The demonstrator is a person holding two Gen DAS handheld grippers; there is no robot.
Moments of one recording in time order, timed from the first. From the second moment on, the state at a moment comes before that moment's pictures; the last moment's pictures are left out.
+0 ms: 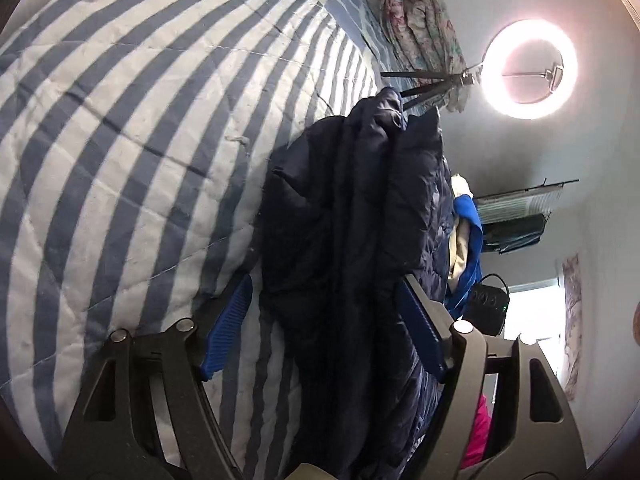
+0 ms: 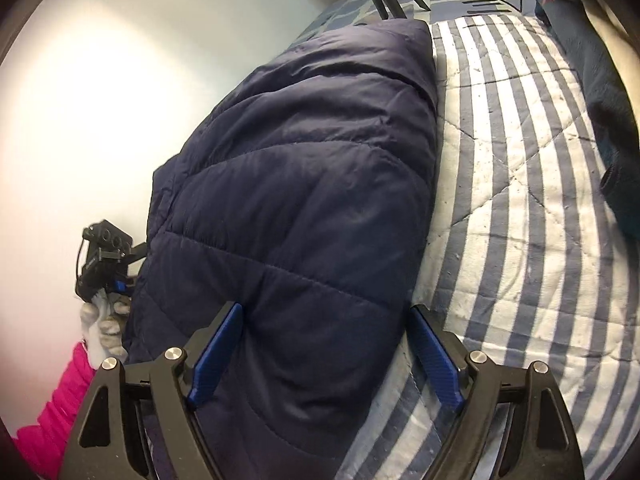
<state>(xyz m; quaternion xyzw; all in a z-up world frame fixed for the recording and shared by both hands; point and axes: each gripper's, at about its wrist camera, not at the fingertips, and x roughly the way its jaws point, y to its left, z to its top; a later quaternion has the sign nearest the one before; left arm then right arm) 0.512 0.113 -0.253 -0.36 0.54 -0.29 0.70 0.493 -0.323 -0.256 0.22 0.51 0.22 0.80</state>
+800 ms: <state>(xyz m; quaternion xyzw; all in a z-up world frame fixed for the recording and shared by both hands) 0.531 0.029 -0.222 -0.22 0.53 -0.27 0.77 0.511 -0.294 -0.243 0.20 0.51 0.20 0.81</state>
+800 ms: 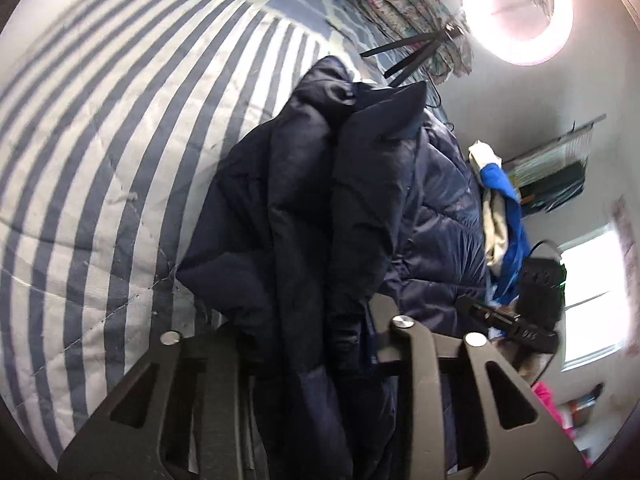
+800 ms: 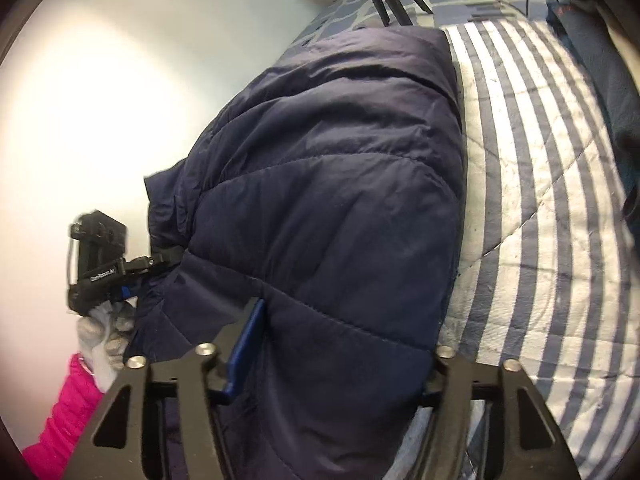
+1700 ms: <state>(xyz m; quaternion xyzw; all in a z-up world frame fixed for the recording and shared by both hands) 0.446 -0.024 -0.133 -0.10 0.48 -0.29 0.82 0.428 -0.236 -0.133 -0.11 0.47 0.11 0.87</state>
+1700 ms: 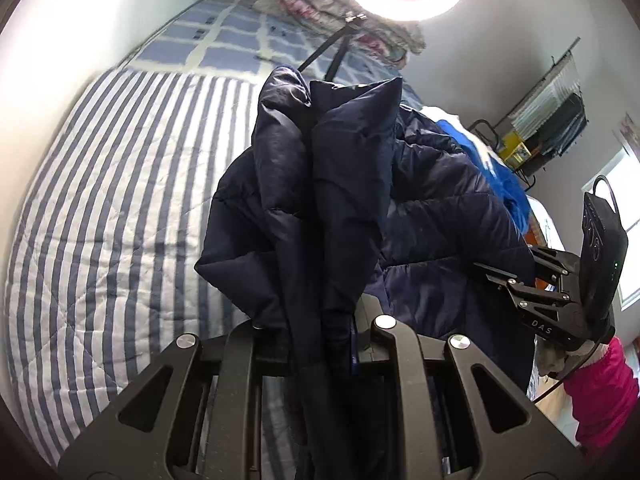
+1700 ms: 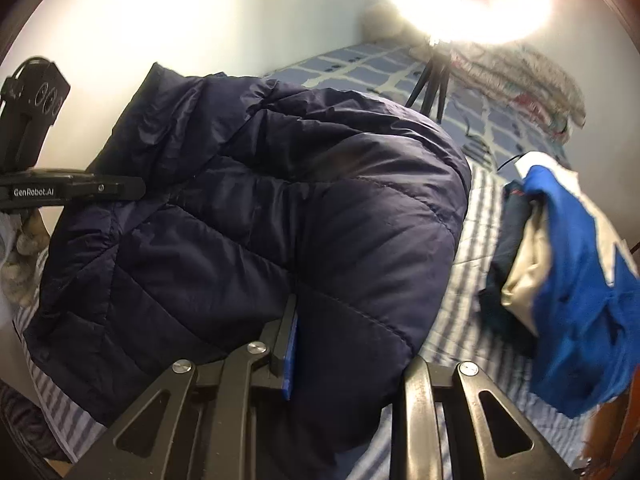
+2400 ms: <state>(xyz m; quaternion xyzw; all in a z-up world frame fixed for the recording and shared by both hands) 0.462 -0.164 -0.066 -0.06 0.42 -0.37 0.83 0.403 -0.343 -0.055 -0.17 0.42 0.00 0.89</state>
